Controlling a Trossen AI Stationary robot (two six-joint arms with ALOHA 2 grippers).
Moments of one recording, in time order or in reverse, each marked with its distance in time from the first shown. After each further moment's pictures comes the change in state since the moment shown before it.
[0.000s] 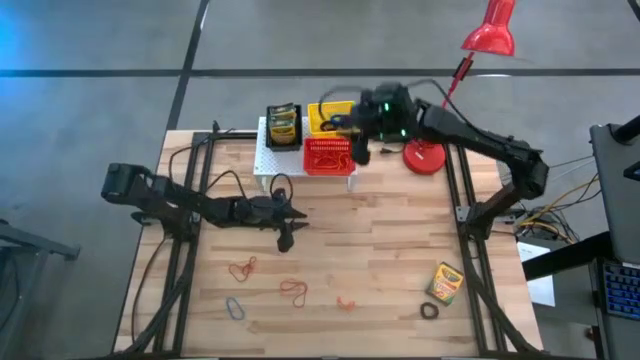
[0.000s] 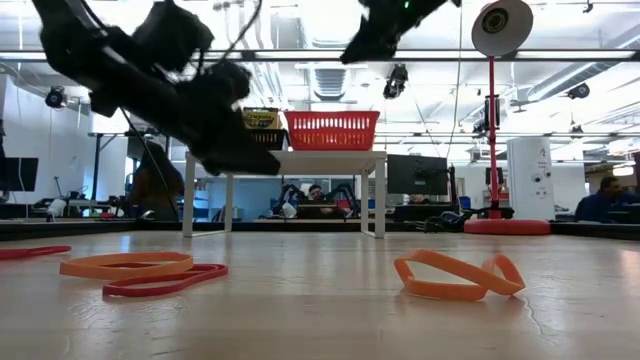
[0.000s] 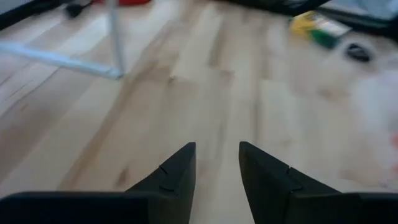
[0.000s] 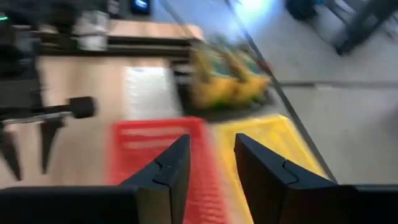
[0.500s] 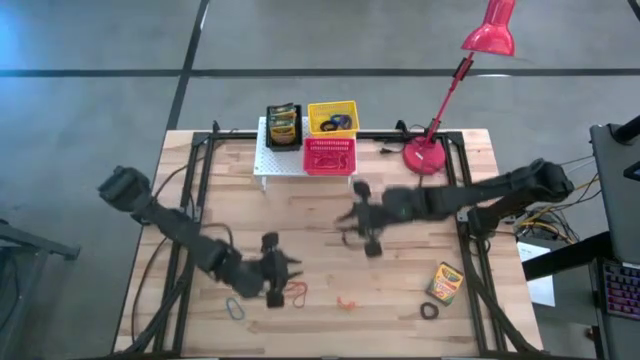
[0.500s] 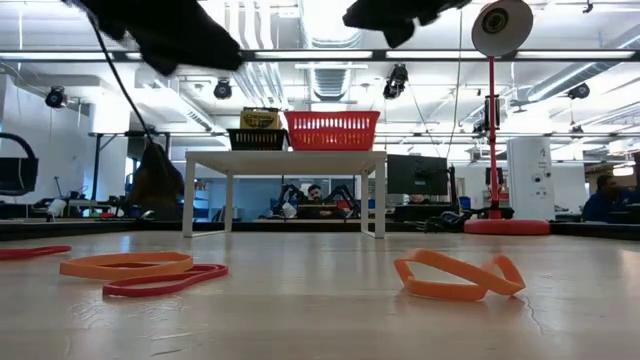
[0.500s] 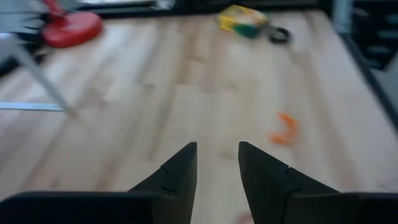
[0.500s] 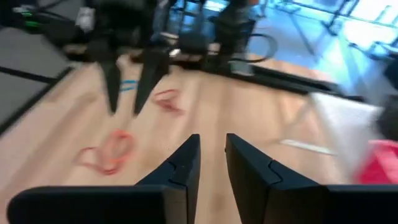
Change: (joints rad) left arm -0.588 0.020 0.366 -0.530 -0.532 -0.146; right arm 0.564 -0.175 -0.580 0.541 0.150 0.140
